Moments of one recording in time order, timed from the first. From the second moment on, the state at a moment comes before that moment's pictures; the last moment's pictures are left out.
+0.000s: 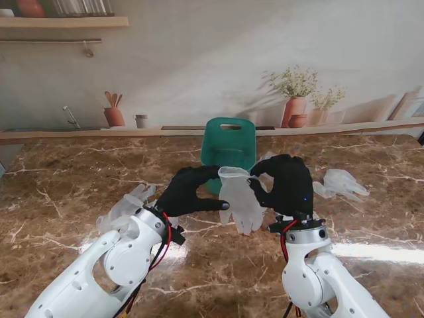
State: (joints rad) left arm 1.51 -1.15 -0.99 -1.73 0.47 -0.15 0.14; right arm -1.76 -1.15 1.23 -1.85 -0.94 -0.02 -0.67; left_hand 0.68 -0.37 0.01 -0.05 0.57 0.05 0.26 0.23 0.50 0.06 0.23 0.24 0.36 0.11 0.17 0.40 -0.06 0.18 0.59 0.53; right_hand 0.46 -0.68 1.10 -0.26 0.94 -0.26 0.93 0.47 1.01 -0.11 0.54 0.81 0.65 -0.08 0.87 0.77 0.40 0.04 1.20 0.86
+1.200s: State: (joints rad) left arm 1.94 -1.07 -1.31 -2.03 0.21 -0.35 -0.23; right arm -2.13 -1.12 1.30 -2.14 -0.80 -0.23 -0.28; left_hand 0.68 -0.50 0.89 -0.17 0.65 -0.15 0.91 1.07 1.16 0.05 0.43 0.36 0.84 0.20 0.49 0.66 0.11 0.27 1.00 0.78; right_hand 0.46 -0.75 1.14 -0.26 1.00 -0.18 0.98 0.36 1.40 -0.05 0.69 0.56 1.28 0.02 1.13 0.72 1.12 0.09 1.75 0.66
